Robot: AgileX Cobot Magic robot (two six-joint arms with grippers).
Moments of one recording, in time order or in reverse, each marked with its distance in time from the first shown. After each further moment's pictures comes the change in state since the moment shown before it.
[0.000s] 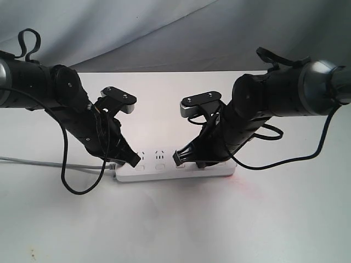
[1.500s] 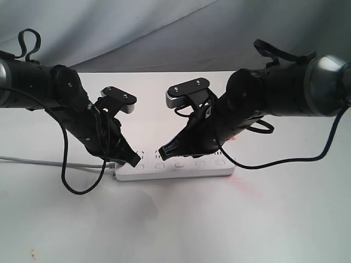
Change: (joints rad) left arm 0.000 0.000 0.000 0.000 -0.003 0.000; right arm 0.063 -0.060 0.012 0.025 -0.090 -0.051
